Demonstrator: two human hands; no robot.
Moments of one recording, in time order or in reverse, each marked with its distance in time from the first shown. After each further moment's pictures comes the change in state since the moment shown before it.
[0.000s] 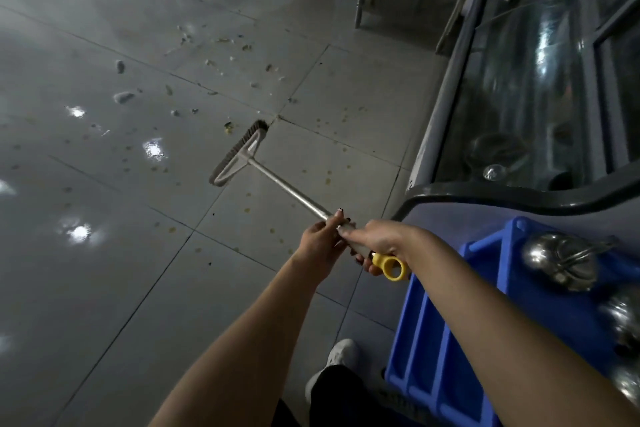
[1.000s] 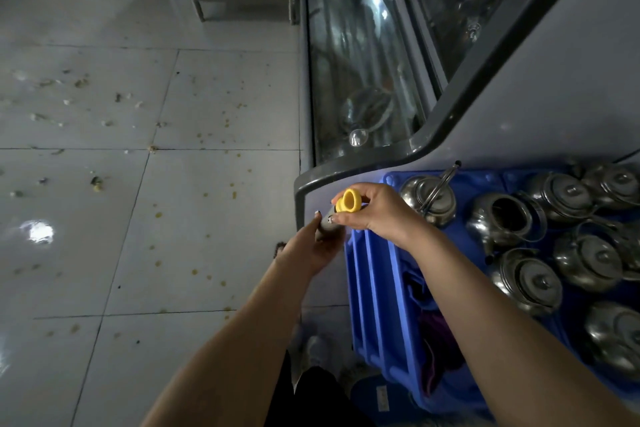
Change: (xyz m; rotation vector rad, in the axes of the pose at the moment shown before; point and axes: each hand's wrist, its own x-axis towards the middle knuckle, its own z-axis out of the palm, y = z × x) left_hand 0.065 -0.092 0.163 -0.146 0.045 -0.588; right_hand -0.045 0.129 -0.150 0.317 0.529 -0.519
